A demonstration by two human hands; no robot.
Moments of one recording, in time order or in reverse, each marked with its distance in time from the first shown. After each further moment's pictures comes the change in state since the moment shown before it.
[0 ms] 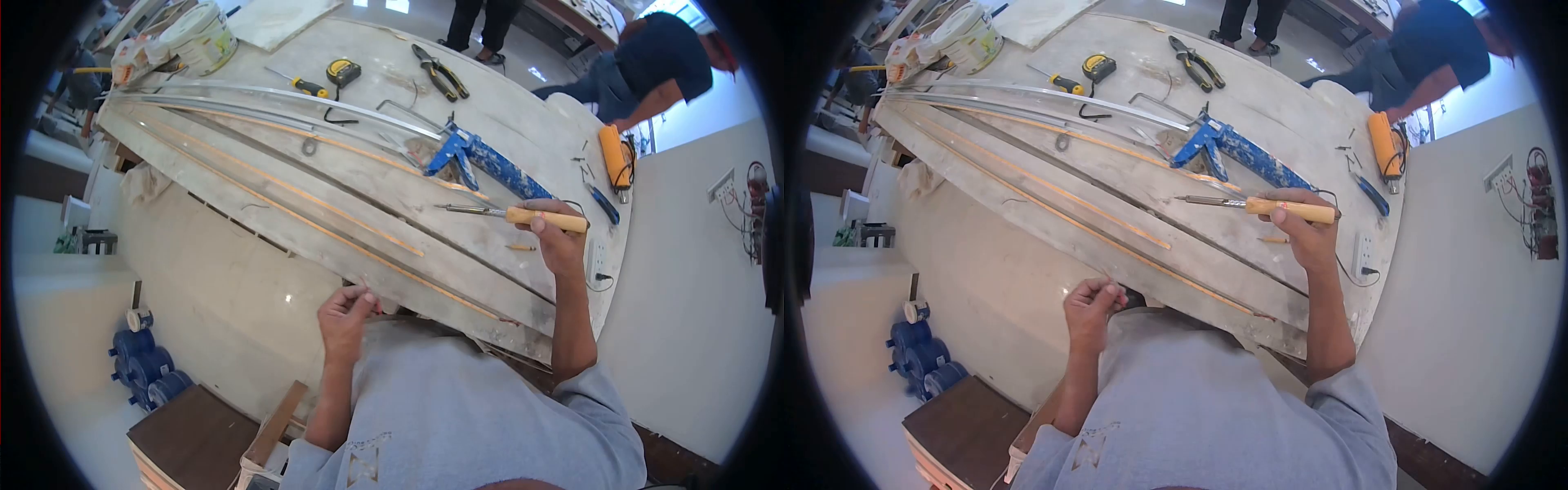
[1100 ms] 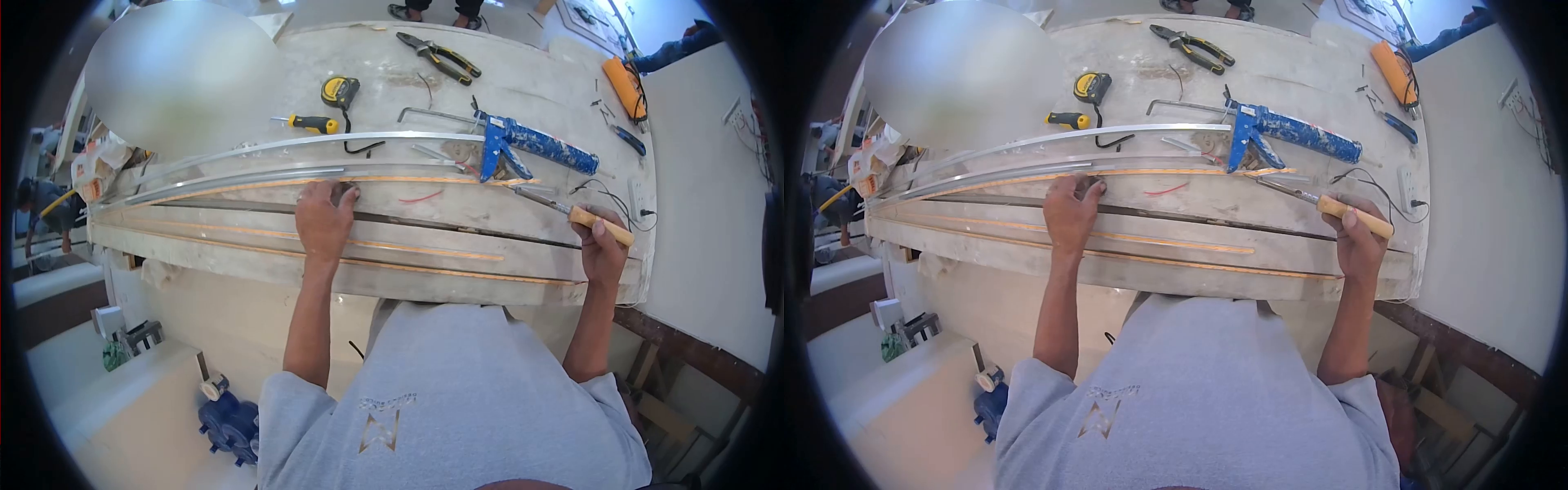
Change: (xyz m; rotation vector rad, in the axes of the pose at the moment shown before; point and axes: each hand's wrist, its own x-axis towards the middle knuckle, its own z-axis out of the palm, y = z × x) left_hand 0.270 0.154 -0.025 1.244 -0.134 0.734; right_hand -0.037 0.021 0.070 0.216 0.542 -0.052
